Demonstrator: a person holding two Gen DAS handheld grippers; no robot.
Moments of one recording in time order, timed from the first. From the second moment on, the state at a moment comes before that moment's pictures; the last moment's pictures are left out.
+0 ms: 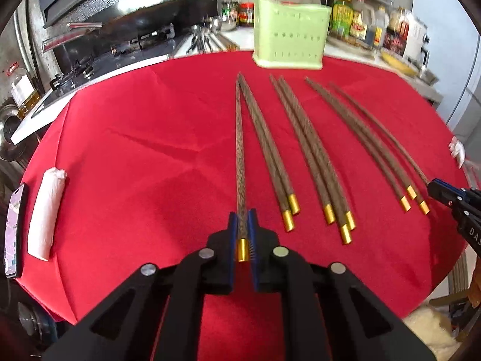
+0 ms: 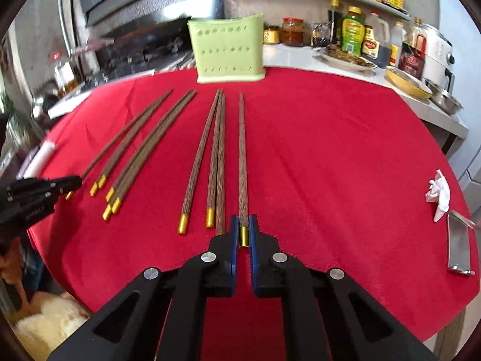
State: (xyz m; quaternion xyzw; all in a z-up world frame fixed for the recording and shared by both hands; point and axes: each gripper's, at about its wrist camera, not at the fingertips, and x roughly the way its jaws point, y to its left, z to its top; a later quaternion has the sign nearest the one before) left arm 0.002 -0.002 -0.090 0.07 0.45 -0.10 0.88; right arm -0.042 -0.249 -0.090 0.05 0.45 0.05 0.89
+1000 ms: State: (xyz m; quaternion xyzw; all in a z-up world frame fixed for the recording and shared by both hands) left arm 0.002 0.015 0.044 0.03 0.27 -0.12 0.95; right arm -0.032 -0.258 0.027 0.07 0.31 0.04 0.95
